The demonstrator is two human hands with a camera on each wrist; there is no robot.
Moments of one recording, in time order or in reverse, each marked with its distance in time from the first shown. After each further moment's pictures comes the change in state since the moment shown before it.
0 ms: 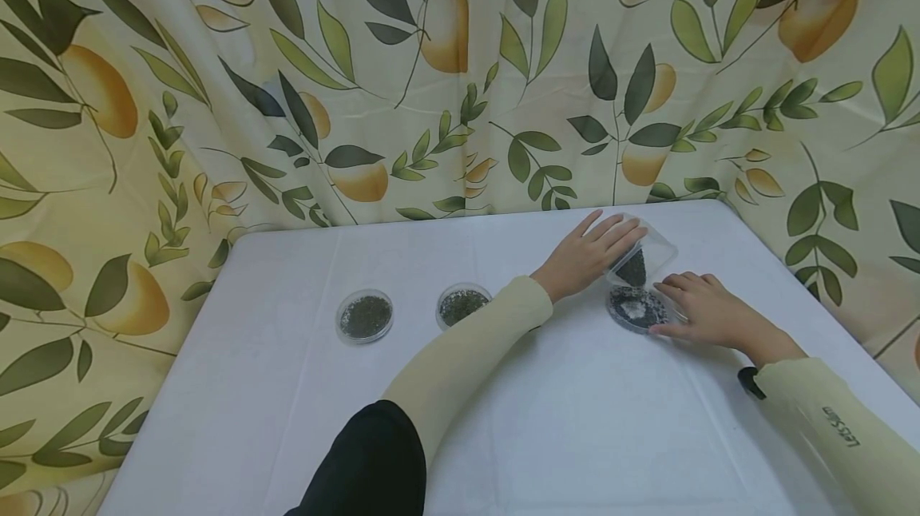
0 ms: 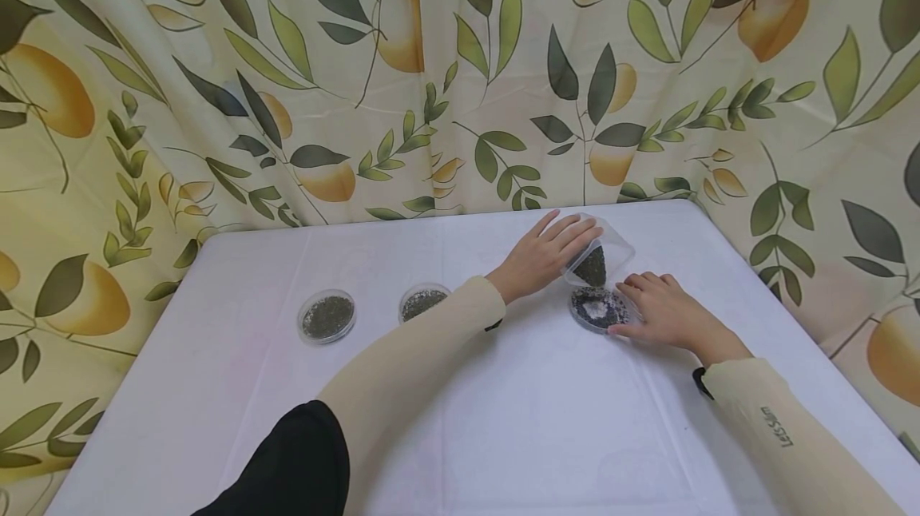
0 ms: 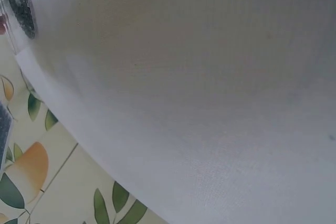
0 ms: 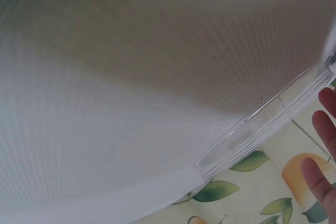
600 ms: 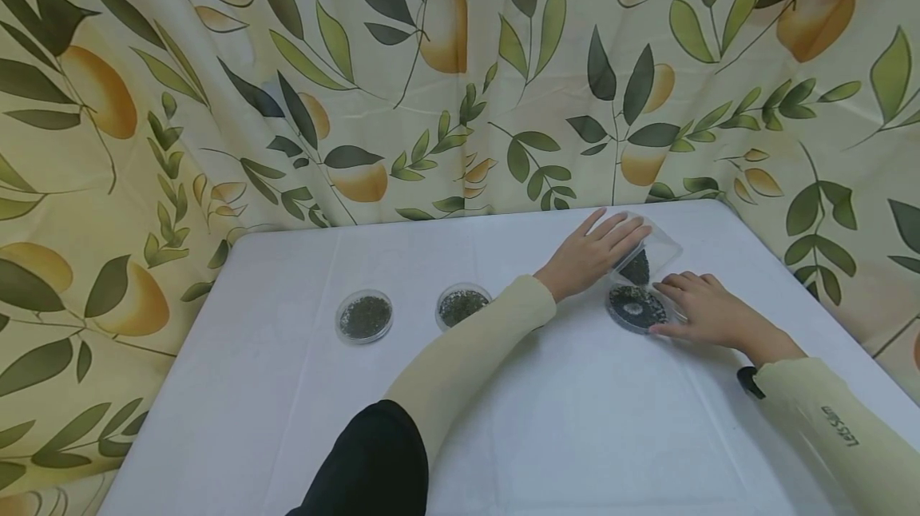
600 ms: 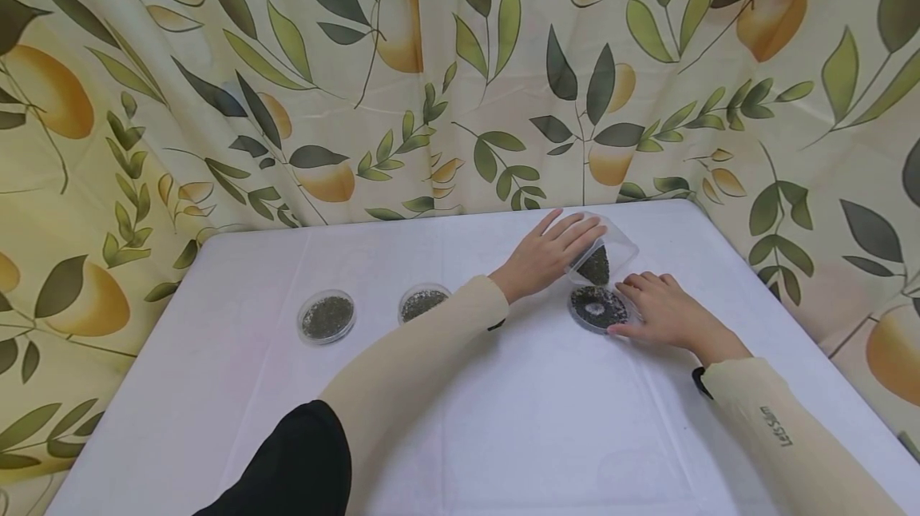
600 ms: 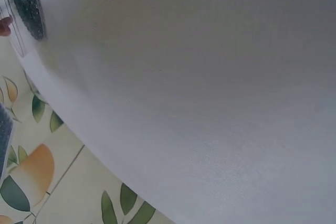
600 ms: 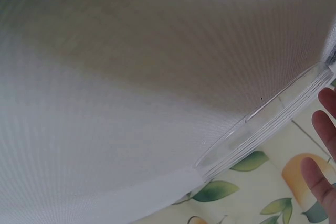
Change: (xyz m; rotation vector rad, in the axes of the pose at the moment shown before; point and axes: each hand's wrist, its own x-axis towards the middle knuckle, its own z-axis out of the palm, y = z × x) left_hand 0.005 0.002 -0.002 0.012 0.005 0.004; right_hand 0.000 0.000 0.000 0.012 -0.005 0.008
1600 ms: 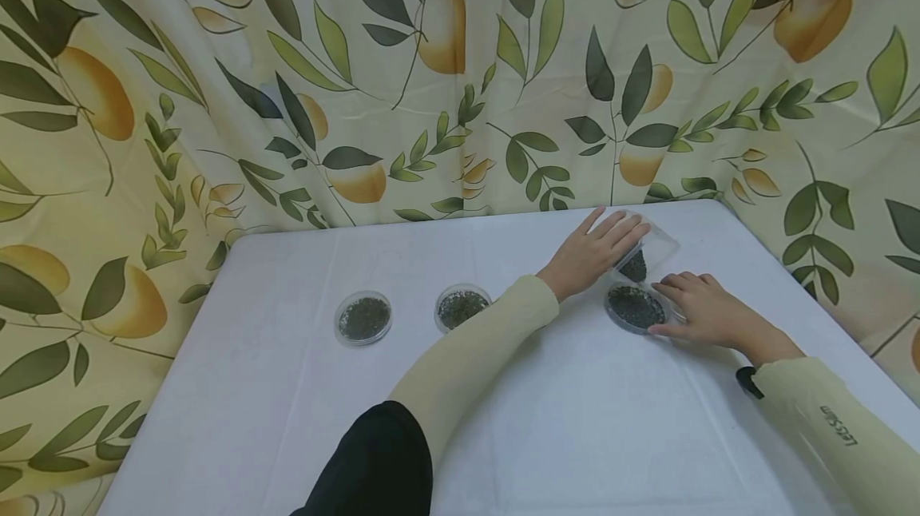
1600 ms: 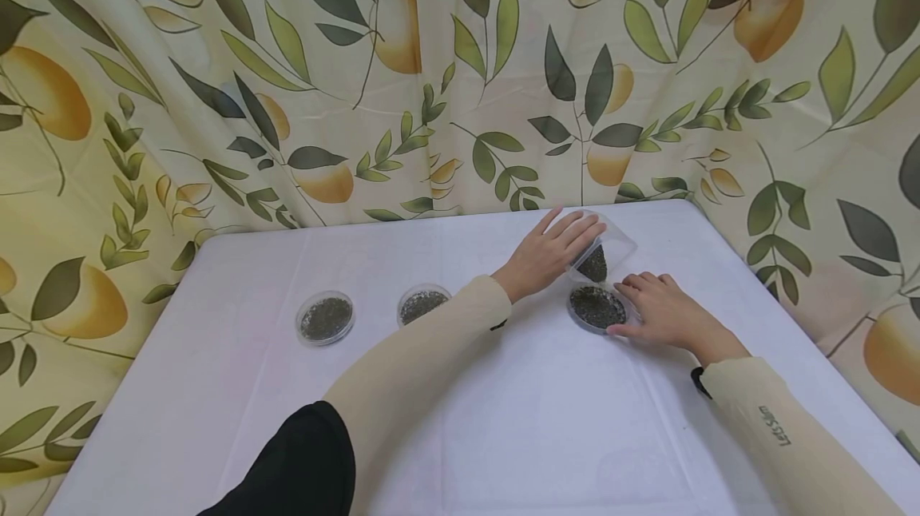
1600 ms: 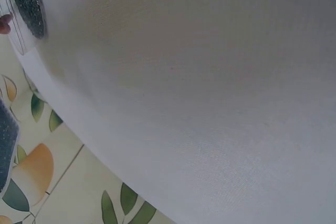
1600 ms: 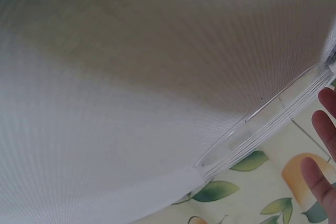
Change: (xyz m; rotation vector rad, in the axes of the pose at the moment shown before) left_hand 0.004 0.001 -0.002 0.001 -0.021 -0.020; right_hand -0.001 -0.001 -0.002 0.018 0.007 -0.002
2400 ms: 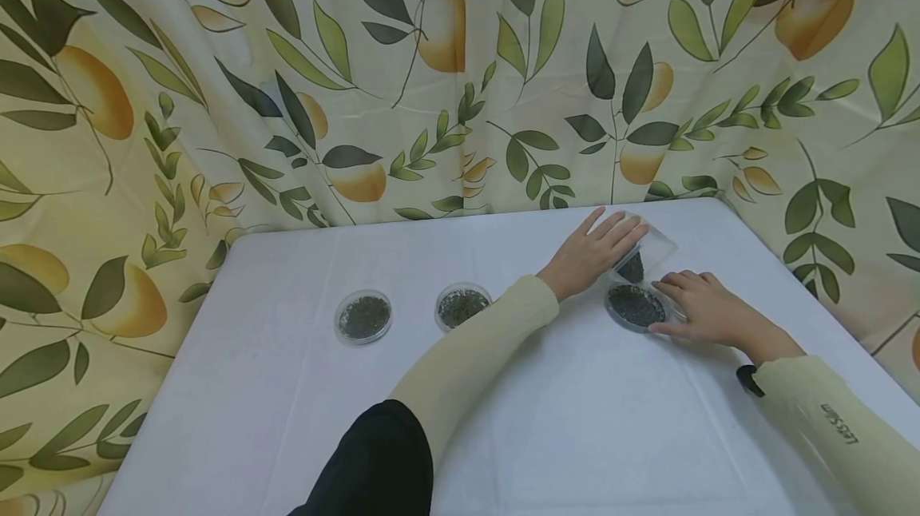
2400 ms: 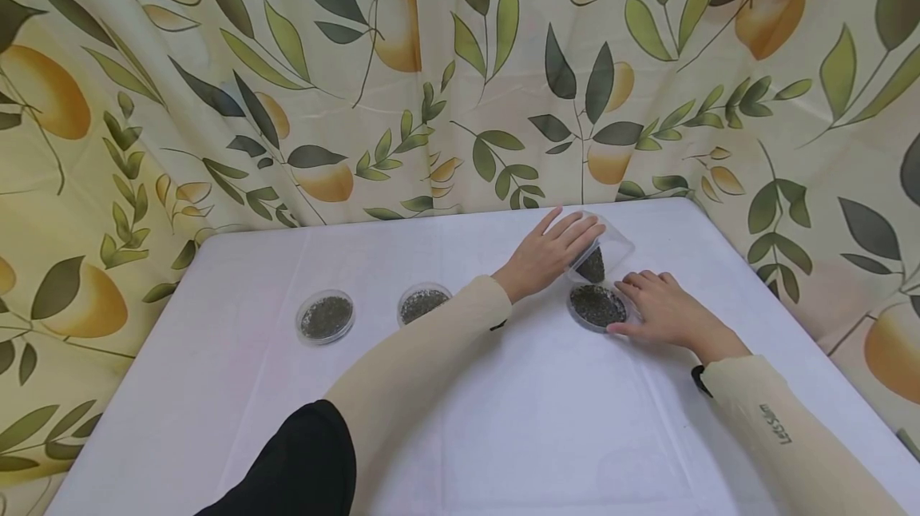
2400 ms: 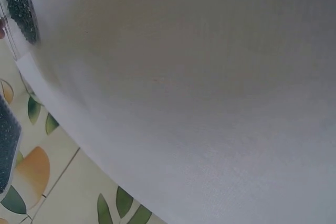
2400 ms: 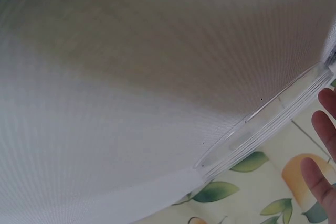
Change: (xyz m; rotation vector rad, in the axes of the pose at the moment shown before) left_hand 0.000 0.001 0.004 0.014 -0.022 0.017; right_hand 0.002 0.002 0.003 -0.019 -0.004 0.003
